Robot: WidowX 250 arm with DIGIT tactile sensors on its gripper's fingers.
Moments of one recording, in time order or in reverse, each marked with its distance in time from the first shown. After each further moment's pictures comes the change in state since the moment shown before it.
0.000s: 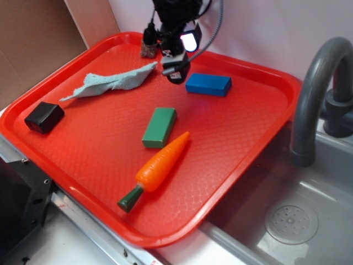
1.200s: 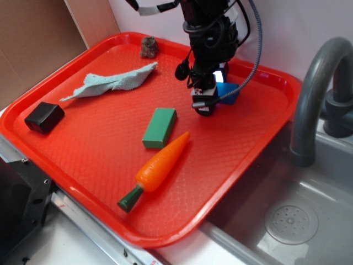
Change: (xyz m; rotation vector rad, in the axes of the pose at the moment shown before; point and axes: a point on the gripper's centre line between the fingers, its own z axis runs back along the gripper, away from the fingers) arm 0.037 -0.033 -0.040 0.013 0.057 -0.091
